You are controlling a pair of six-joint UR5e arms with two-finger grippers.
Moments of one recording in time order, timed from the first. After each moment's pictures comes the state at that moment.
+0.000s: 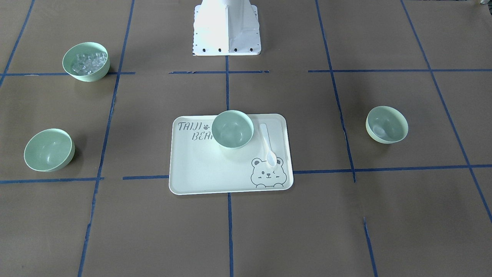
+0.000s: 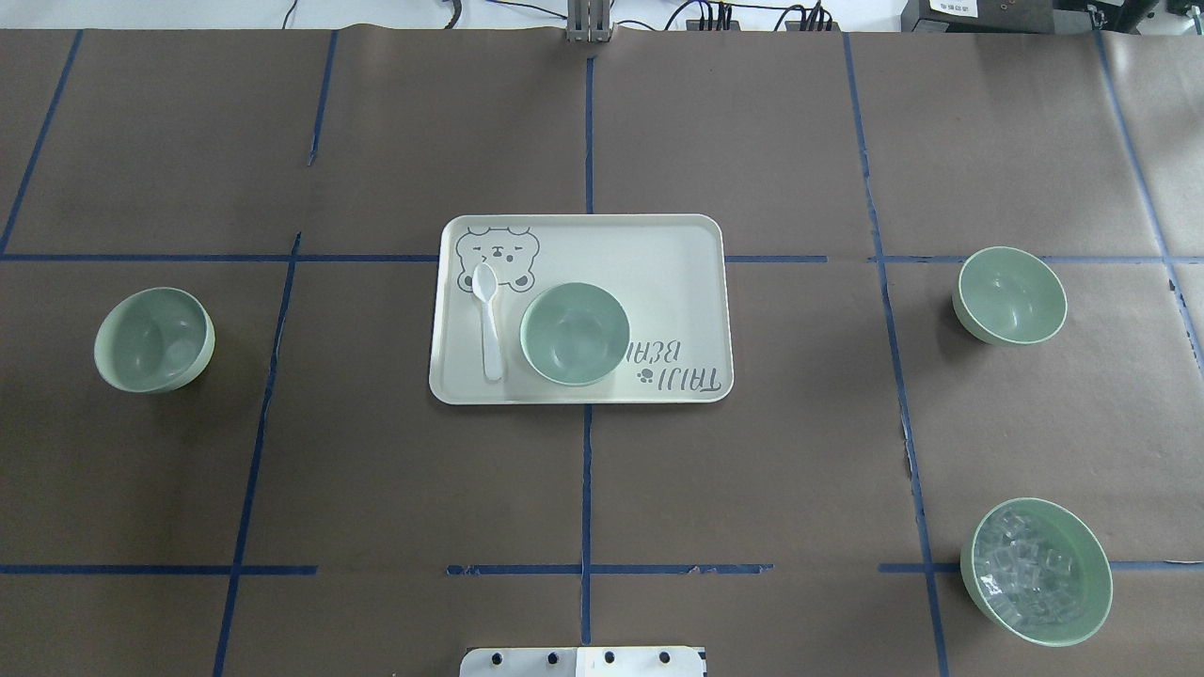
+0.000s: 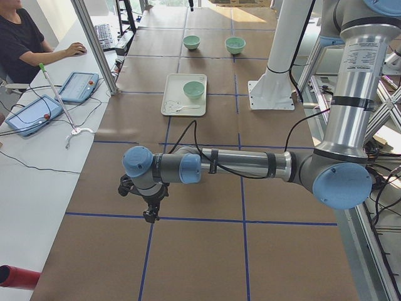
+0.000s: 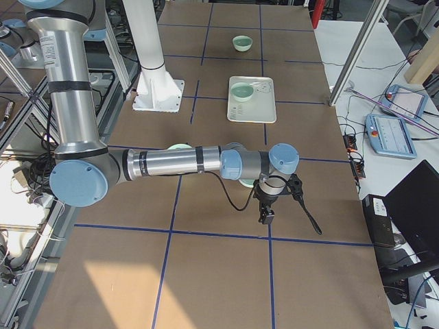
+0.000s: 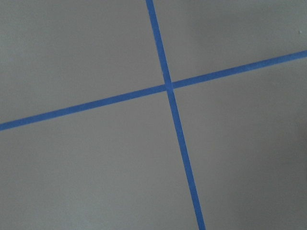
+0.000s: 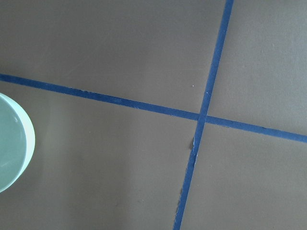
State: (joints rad) left arm -1.56 -1.71 -1.49 -1.46 -2.36 0.25; right arm 1.46 -1.46 1.57 -1.68 2.32 -0.11
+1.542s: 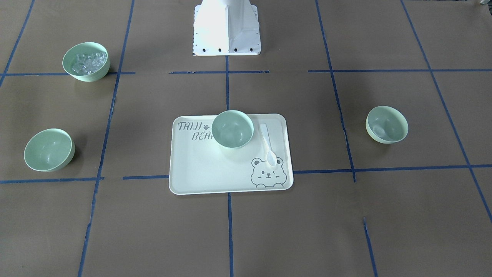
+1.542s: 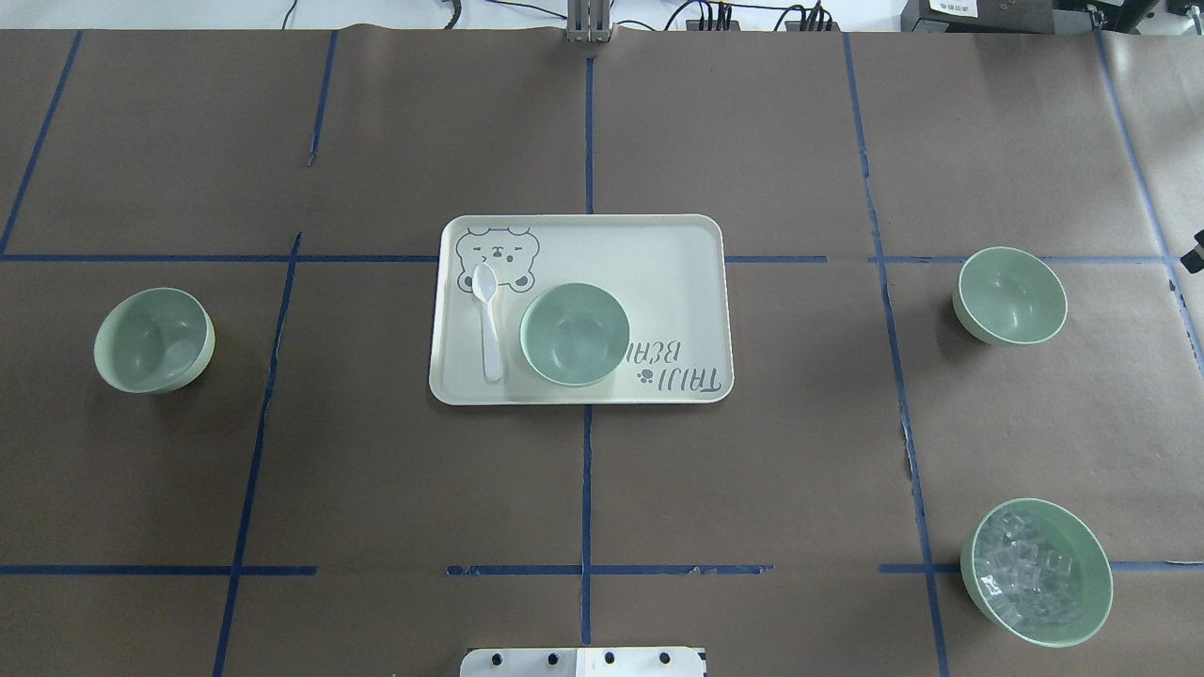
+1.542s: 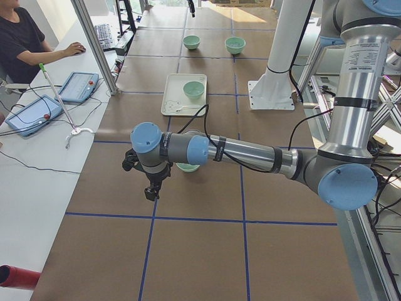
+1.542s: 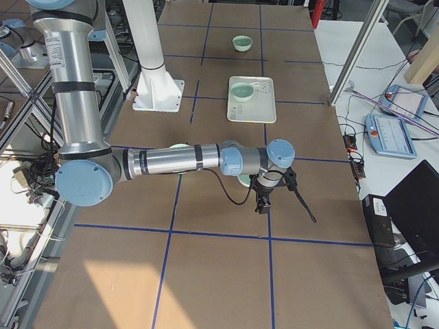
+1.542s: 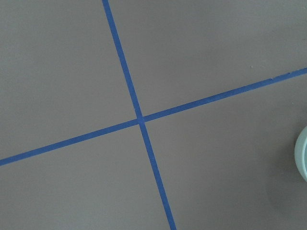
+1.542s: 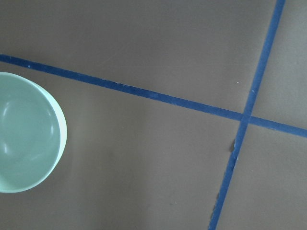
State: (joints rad) left arm -1.54 -1.66 -1.66 -1.49 -2.43 0.26; right arm 1.35 -1.47 1.58 -1.59 2.38 -0.02
